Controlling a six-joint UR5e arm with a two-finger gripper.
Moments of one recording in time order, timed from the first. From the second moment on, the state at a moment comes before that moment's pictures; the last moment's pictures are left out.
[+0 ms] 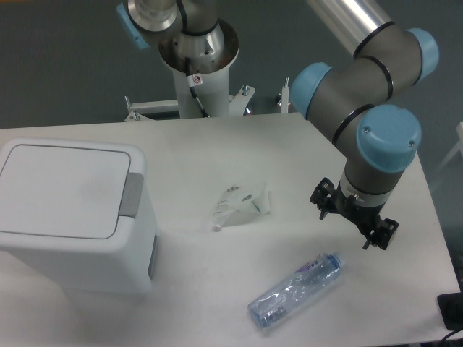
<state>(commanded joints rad) 2.57 -2.11 -1.20 -1.34 1.58 1.30</state>
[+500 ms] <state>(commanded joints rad) 2.57 -2.09 -1.22 -1.33 1.55 1.30</state>
